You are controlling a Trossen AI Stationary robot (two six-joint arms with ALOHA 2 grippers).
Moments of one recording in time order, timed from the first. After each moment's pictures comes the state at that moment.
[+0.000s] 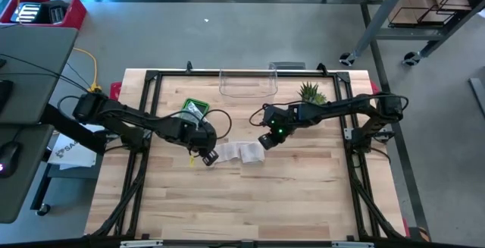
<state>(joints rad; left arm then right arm) -0.15 1.44 0.89 -0.67 -0.16 -0.83 -0.11 1.66 0.97 -0.38 -0.31 0.88</state>
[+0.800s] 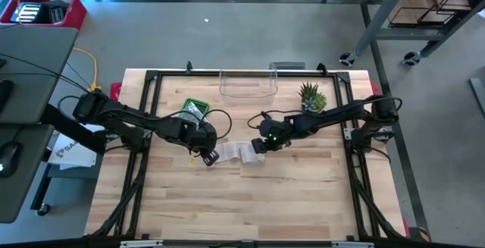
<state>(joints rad) -0.15 1.44 0.89 -0.65 -0.14 -0.84 0.00 1.72 0.97 -0.25 -0.14 1.23</state>
